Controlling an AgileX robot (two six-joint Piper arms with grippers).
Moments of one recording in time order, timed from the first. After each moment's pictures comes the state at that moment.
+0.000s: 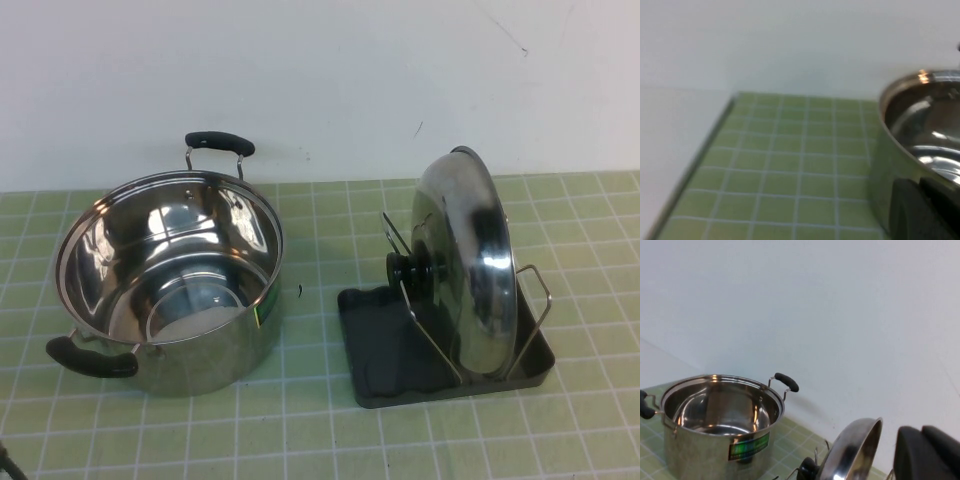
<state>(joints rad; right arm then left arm) 0.43 0.33 -0.49 0.74 0.32 -0.90 0.18 0.46 -0.18 1.75 -0.11 -1.84</state>
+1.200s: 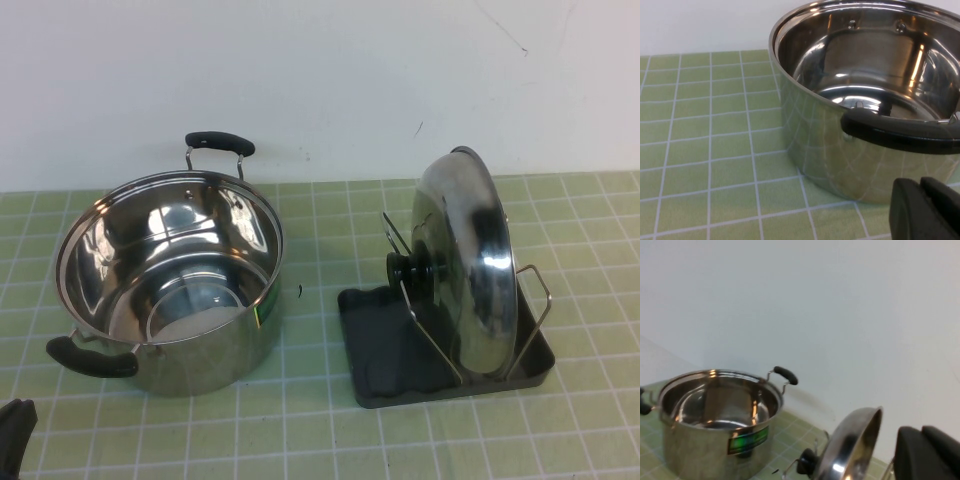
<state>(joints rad) 0.43 0.33 -0.45 0.76 0.29 -0.90 0.09 0.46 -0.11 1.76 -0.27 -1.79</state>
